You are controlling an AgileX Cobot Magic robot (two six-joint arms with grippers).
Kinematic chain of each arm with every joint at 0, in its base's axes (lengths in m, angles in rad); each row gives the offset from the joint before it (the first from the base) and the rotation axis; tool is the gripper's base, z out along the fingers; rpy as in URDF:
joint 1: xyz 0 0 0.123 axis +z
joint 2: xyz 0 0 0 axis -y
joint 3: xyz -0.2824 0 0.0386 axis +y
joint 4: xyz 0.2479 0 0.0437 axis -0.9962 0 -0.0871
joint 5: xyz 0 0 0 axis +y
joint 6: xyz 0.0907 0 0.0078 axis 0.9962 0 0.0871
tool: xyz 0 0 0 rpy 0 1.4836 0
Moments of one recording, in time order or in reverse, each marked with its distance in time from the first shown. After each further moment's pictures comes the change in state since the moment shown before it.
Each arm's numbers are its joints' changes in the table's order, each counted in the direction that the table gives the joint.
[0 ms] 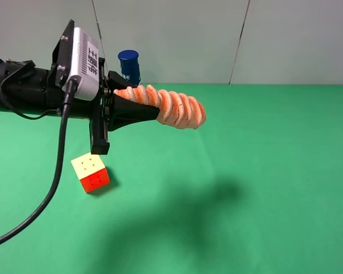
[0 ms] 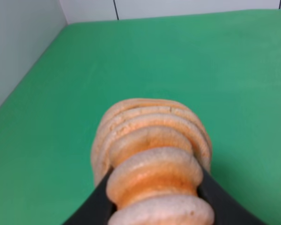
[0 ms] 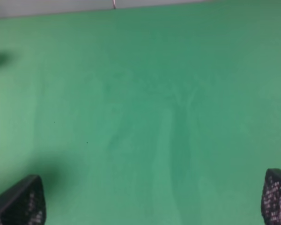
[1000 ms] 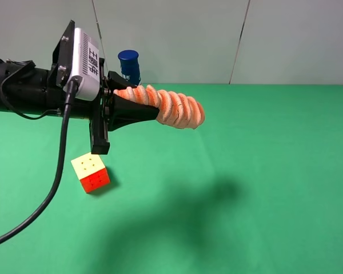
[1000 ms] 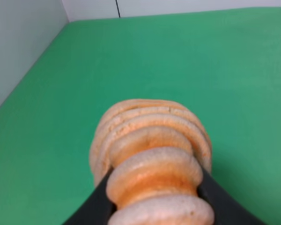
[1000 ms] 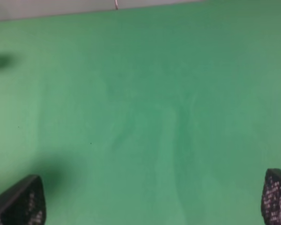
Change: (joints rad) left arm 0.000 0.000 0.000 0.000 -0.008 0.000; right arm 0.000 0.000 0.000 -0.009 -0.001 0.014
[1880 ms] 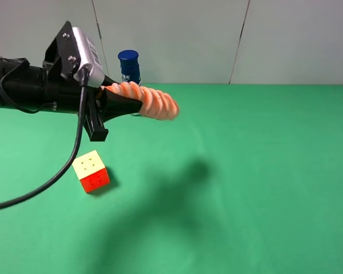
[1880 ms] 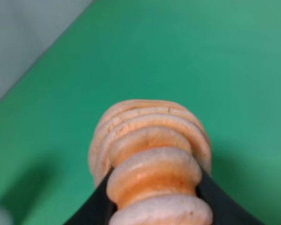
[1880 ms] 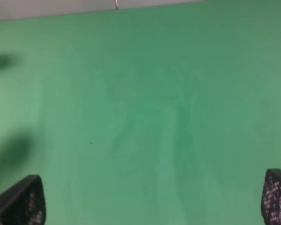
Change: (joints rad) left arm 0.043 0.034 0.000 -0.005 -0.222 -0.131; right arm 0.000 0.000 0.000 0.000 -0.001 0.000
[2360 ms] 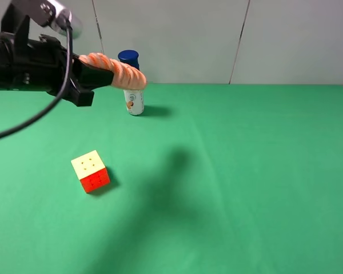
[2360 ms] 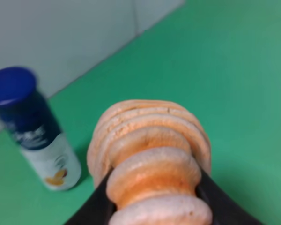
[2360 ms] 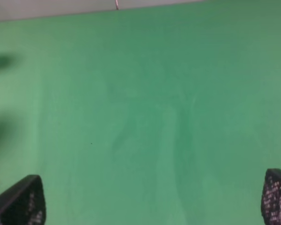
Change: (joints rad) left arm 0.003 0.191 0.000 -0.083 -0.260 -0.405; right arm 0.000 0.000 0.000 -0.001 0.000 0.000
